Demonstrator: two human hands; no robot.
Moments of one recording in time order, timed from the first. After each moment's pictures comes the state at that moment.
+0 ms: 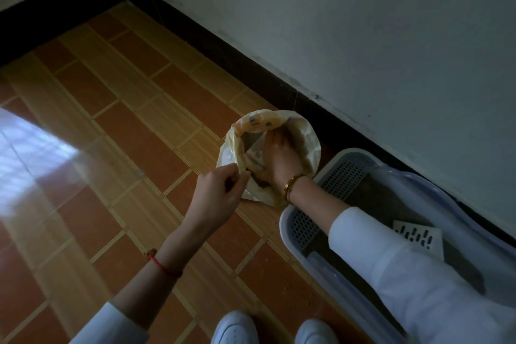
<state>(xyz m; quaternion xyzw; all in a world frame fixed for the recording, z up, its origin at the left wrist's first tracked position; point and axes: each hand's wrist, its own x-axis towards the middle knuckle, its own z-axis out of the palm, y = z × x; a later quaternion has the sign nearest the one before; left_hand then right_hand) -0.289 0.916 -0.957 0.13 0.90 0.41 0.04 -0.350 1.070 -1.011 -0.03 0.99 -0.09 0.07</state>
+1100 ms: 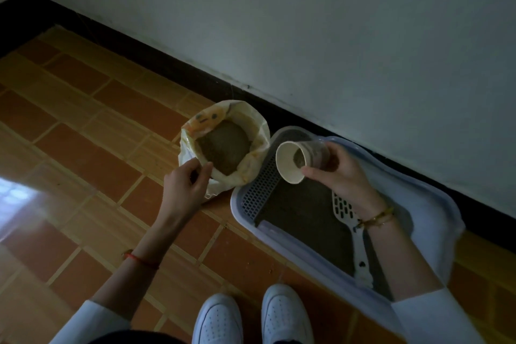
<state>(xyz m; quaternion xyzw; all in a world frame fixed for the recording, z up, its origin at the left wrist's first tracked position) -0.251 0.961 -0.952 0.13 0.88 0.45 0.05 -0.175 1.245 -0.944 0.24 0.77 -0.58 0.06</state>
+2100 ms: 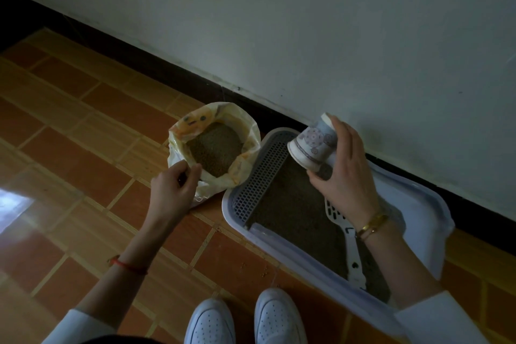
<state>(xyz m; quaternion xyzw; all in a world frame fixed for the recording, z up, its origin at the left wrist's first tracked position) -0.257 0.954 -0.961 0.13 0.90 0.42 0.03 -0.166 1.244 -0.930 0.11 0.95 -0.22 -0.16</state>
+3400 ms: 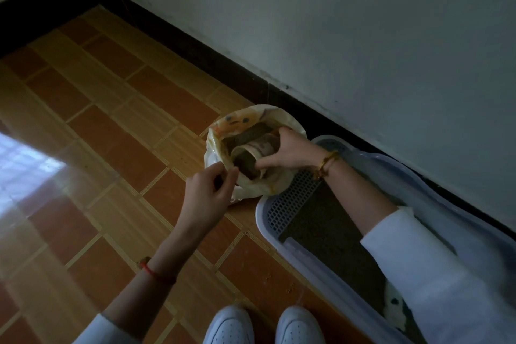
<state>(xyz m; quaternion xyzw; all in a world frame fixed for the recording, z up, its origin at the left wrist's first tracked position) -0.259 0.955 -0.953 0.09 0.88 0.46 0.04 -0.328 1.156 -0.955 0.04 0.88 -0.39 0.27</state>
